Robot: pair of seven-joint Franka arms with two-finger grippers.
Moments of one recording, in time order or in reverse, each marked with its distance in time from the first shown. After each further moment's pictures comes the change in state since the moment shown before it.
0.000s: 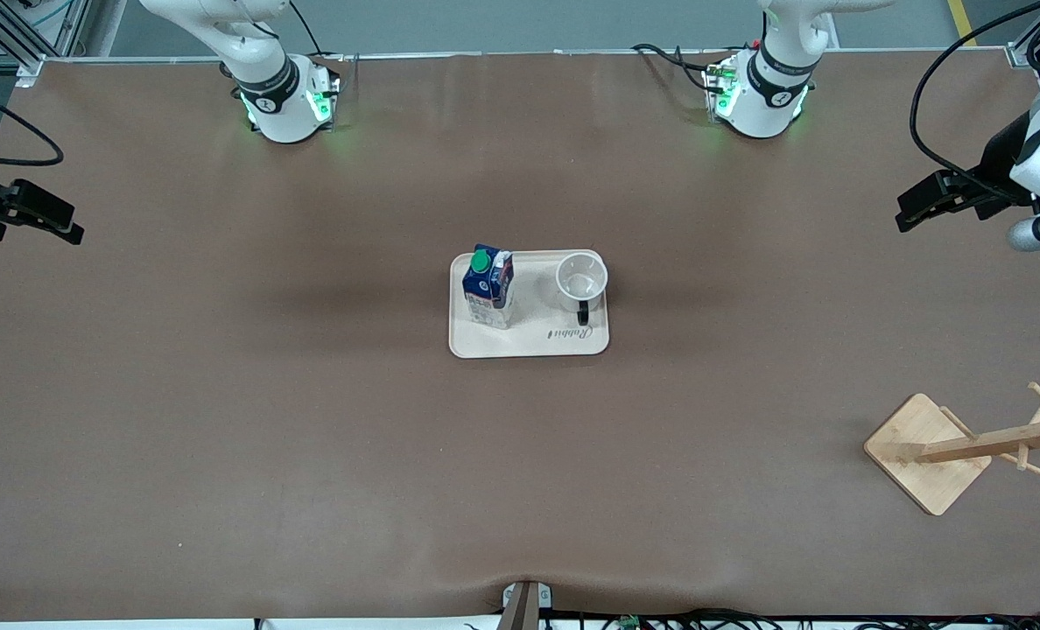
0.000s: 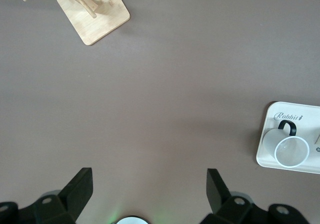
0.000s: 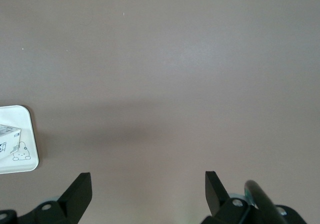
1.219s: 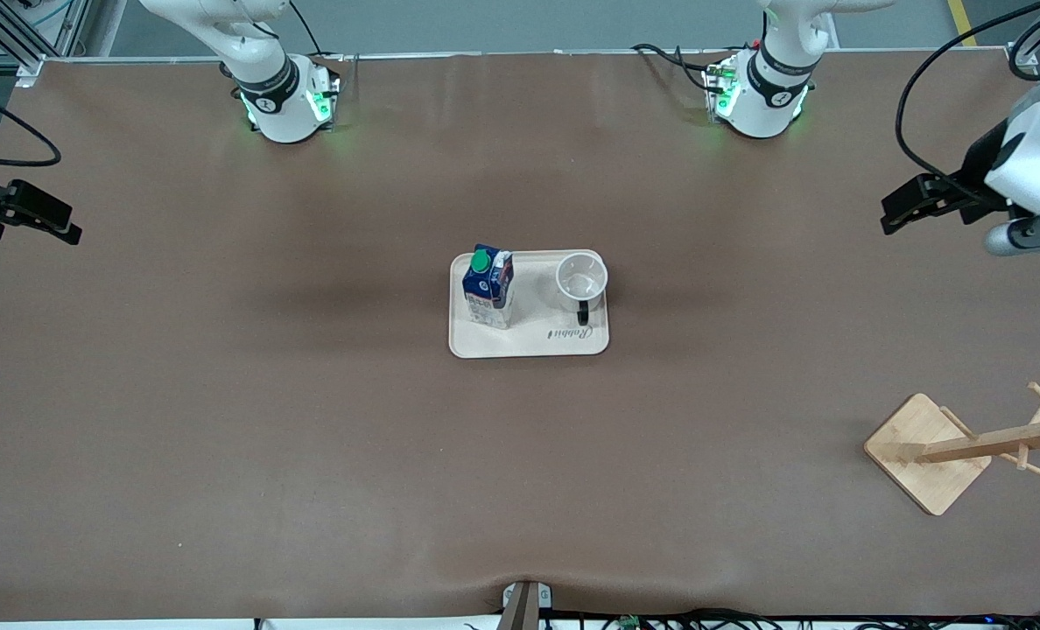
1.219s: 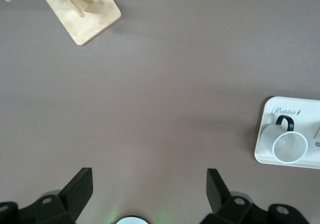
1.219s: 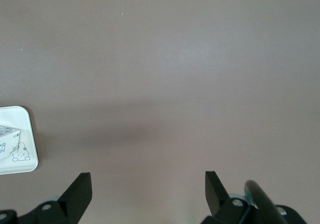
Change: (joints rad) left arm -0.019 0.022 -0.023 -0.005 0.000 0.005 -0.001; right arm -0.005 0.000 -0.001 0.000 0.001 0.000 0.000
